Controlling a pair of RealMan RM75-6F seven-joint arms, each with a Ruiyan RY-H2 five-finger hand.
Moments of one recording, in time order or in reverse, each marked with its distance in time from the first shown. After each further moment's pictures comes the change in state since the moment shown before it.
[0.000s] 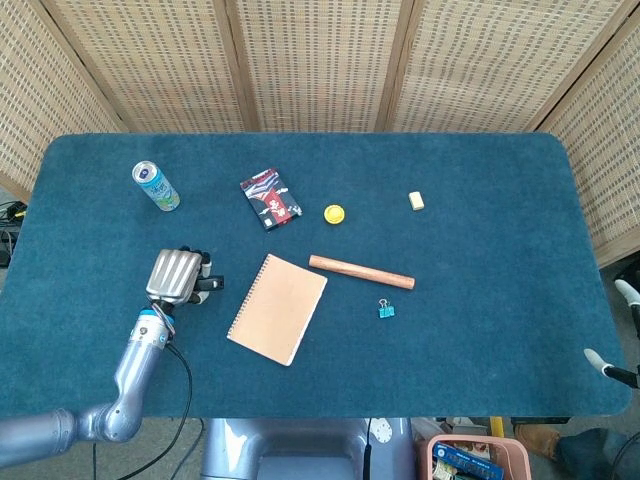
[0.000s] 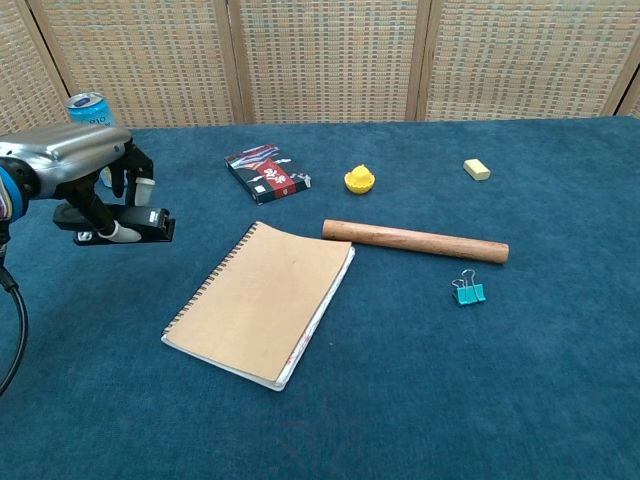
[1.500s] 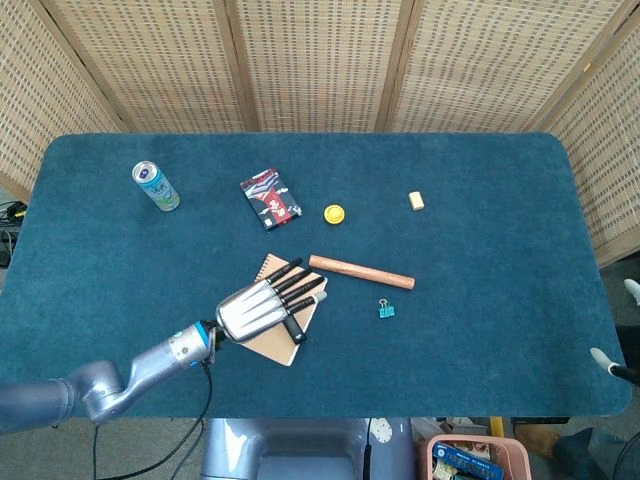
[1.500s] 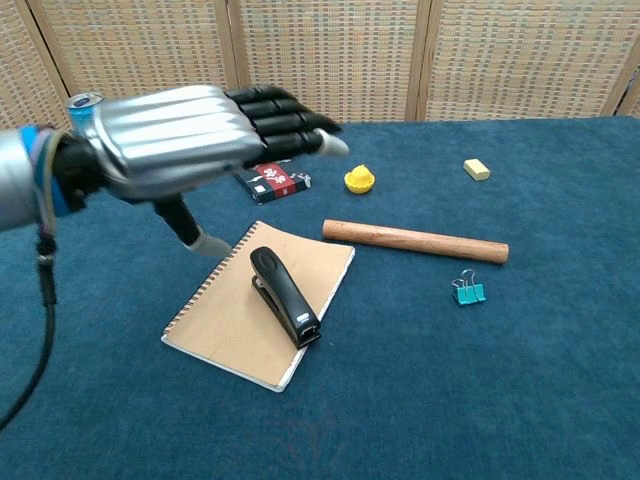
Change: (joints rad) left arm -0.198 0.093 0.204 0.117 0.745 -0.039 -0.279; right arm -0.004 0.001 0.010 0.003 0.030 -0.014 0.003
